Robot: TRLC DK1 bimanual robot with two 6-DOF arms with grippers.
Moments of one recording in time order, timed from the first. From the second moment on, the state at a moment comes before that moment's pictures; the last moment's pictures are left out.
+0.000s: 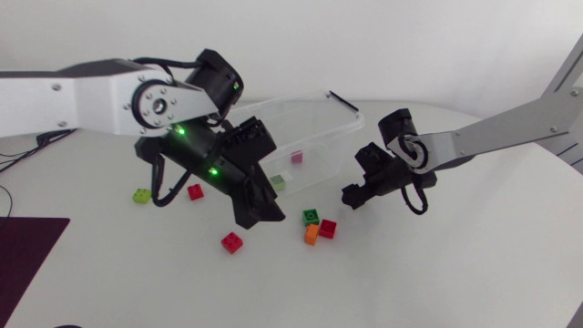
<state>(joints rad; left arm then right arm) -0.56 1.67 1.24 -0.73 0.47 0.59 0.22 1.98 1.09 -0.20 -0.20 -0.30</state>
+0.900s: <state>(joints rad) -0.43 1.84 1.24 -0.26 0.17 0.58 0.20 1.98 1.07 -0.19 -0.20 -0.32</state>
